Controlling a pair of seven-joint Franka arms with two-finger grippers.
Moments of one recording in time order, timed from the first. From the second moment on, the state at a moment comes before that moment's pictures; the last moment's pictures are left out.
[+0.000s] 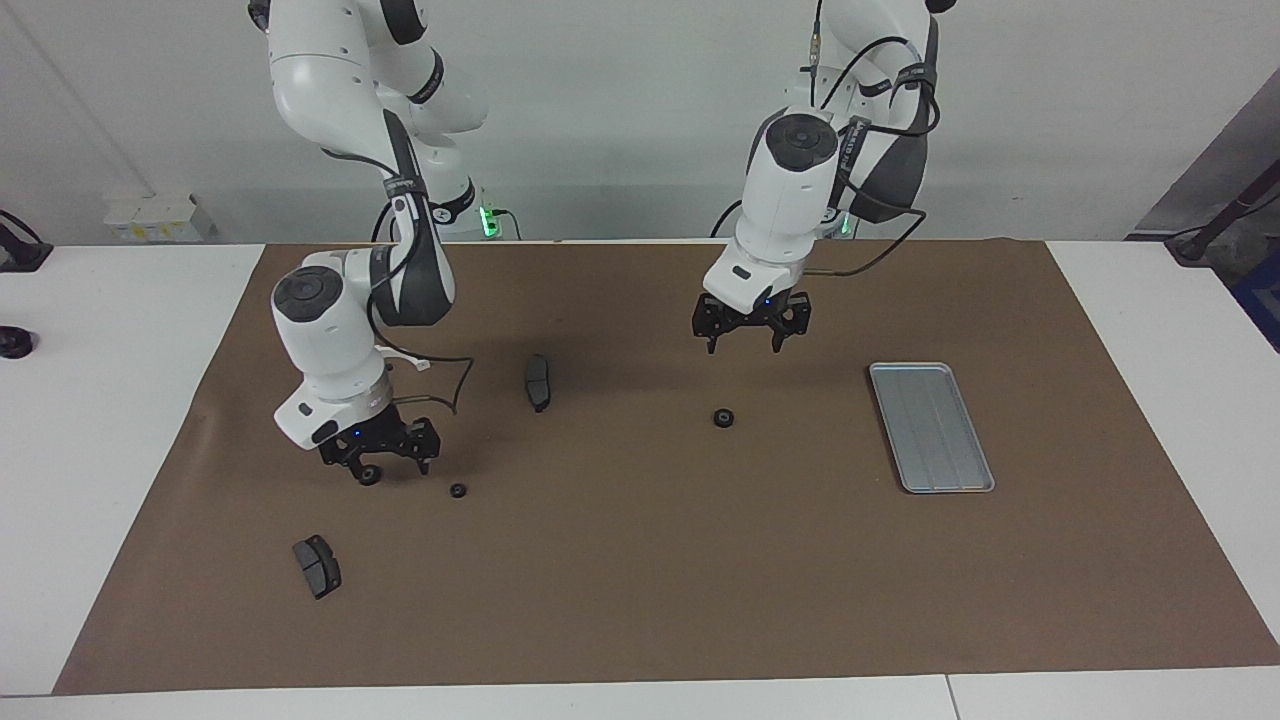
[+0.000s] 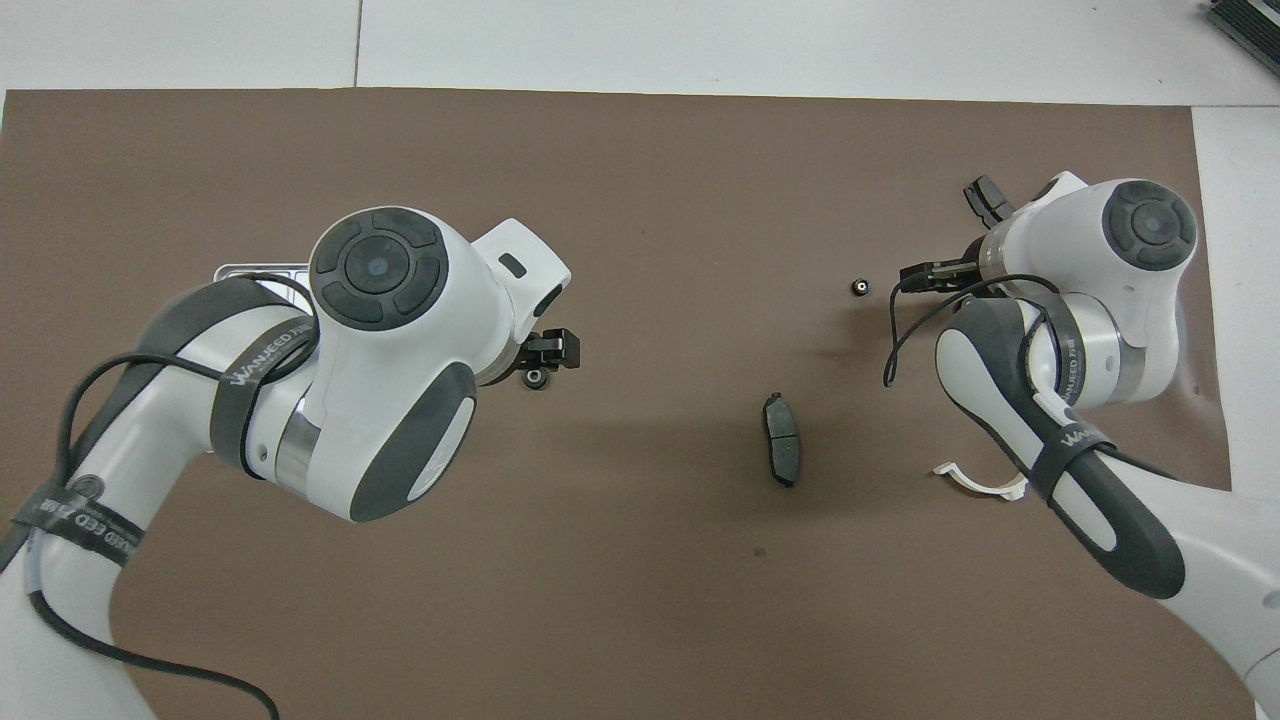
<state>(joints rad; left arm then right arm) -0.48 0.17 -0.06 -1.80 -0.01 1.99 -0.48 -0.05 0.38 0.07 -1.88 -0.08 2.40 0.03</state>
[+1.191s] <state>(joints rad) -0.51 0.38 -0.06 -1.94 0.00 2.31 -0.49 -0.10 0.41 0.08 -1.91 -0.06 2.40 -0.05</state>
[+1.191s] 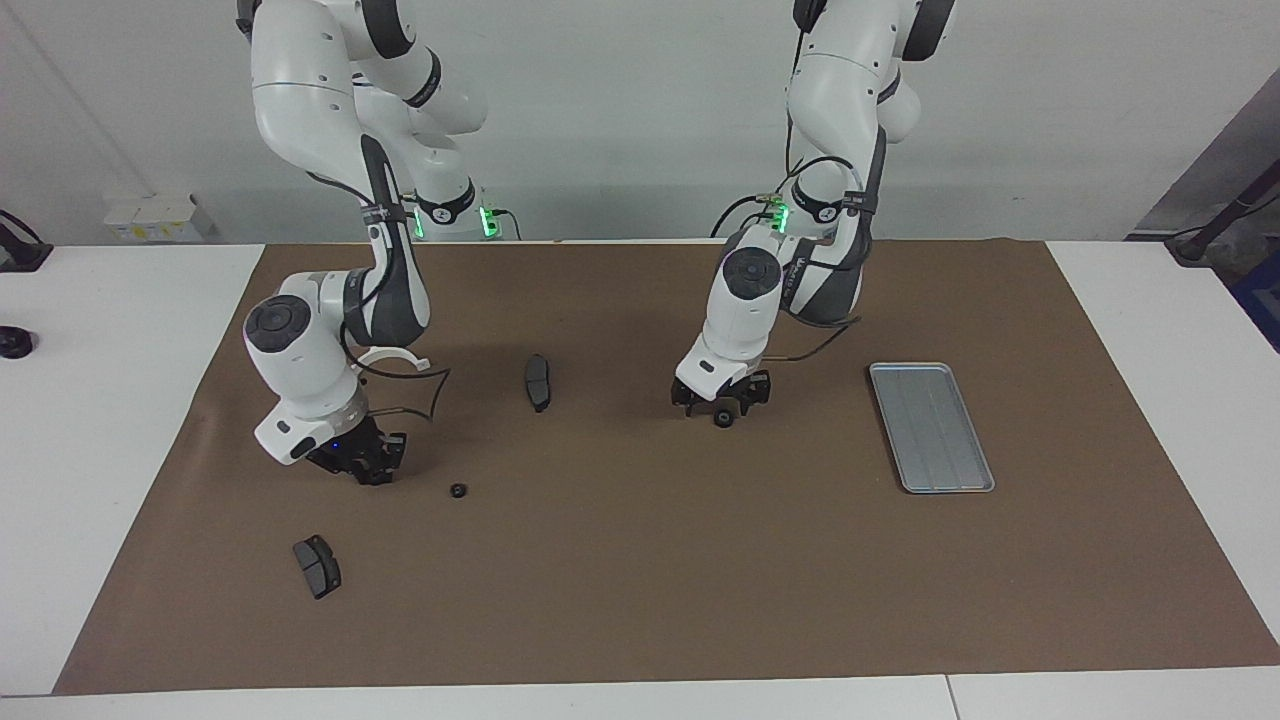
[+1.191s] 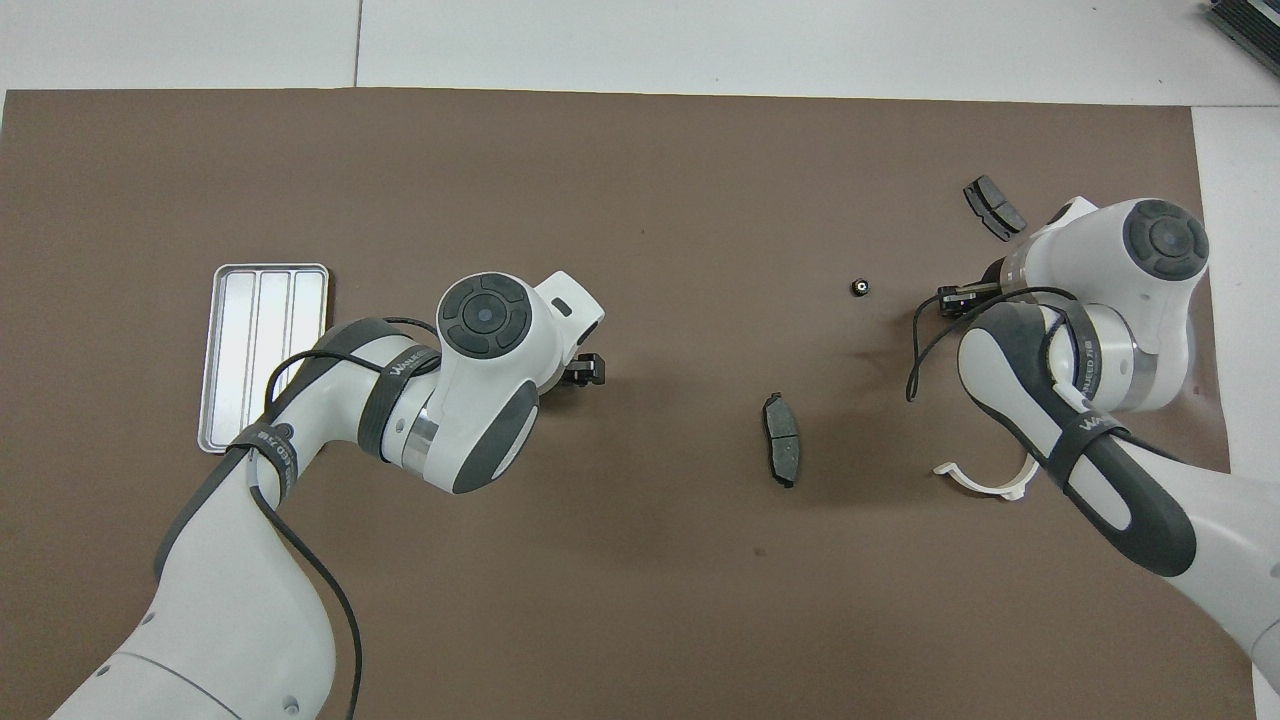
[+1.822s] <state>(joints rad) -0.51 0.36 -0.05 -1.95 0.00 2.31 -0.49 0.06 0.30 0.11 -1.89 -0.06 2.36 0.14</state>
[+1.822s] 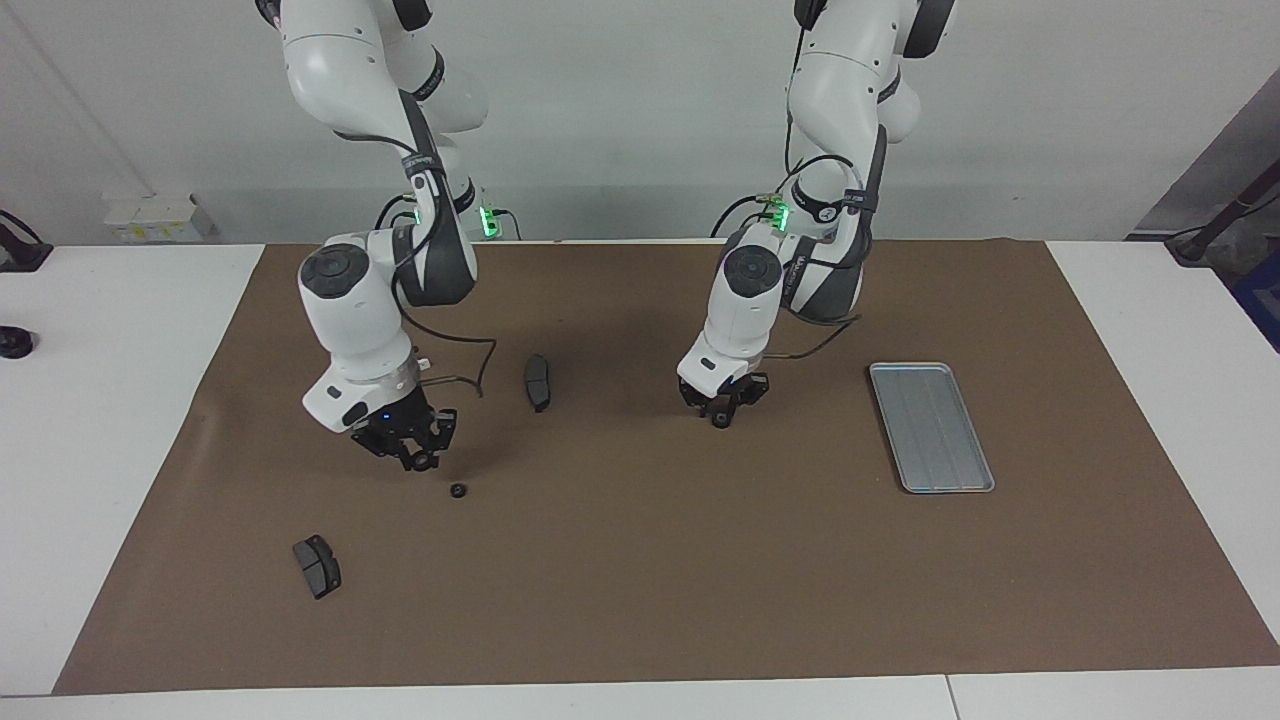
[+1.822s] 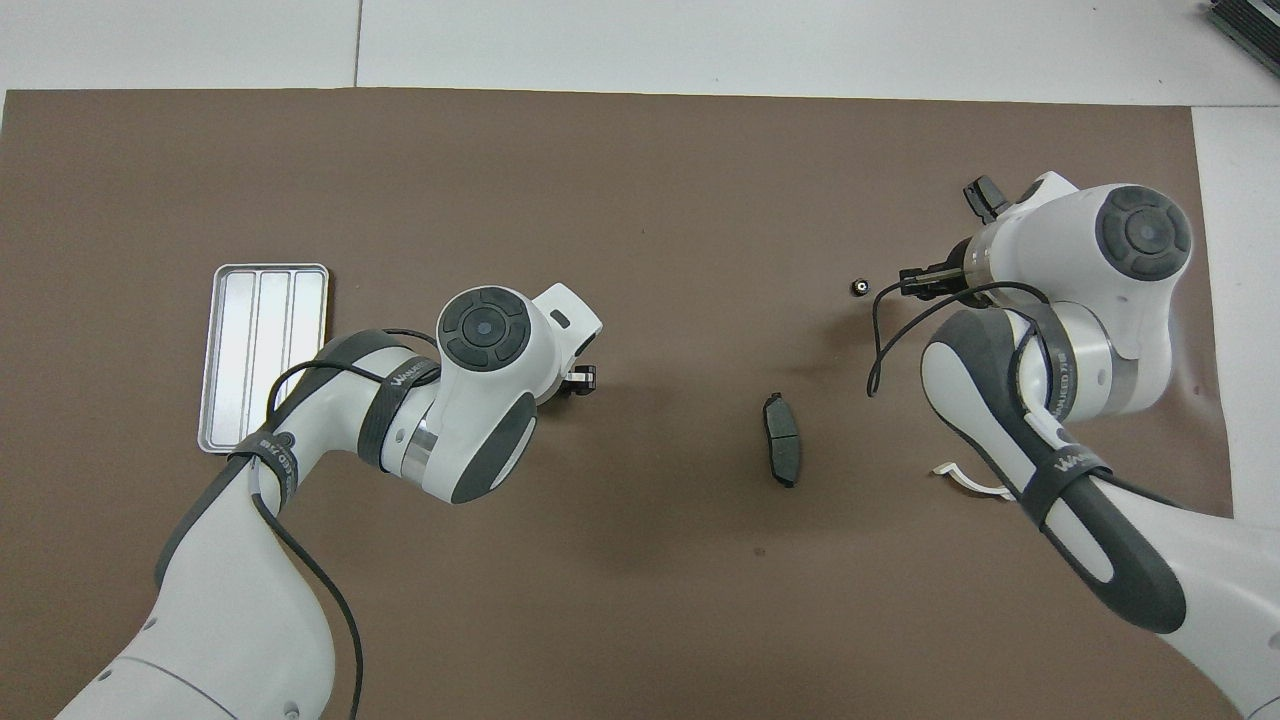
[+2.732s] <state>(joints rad) -0.46 0.36 -0.04 -1.92 0.00 2.31 -0.48 0.45 0.38 0.11 -1.77 -0.07 2.35 0.71</state>
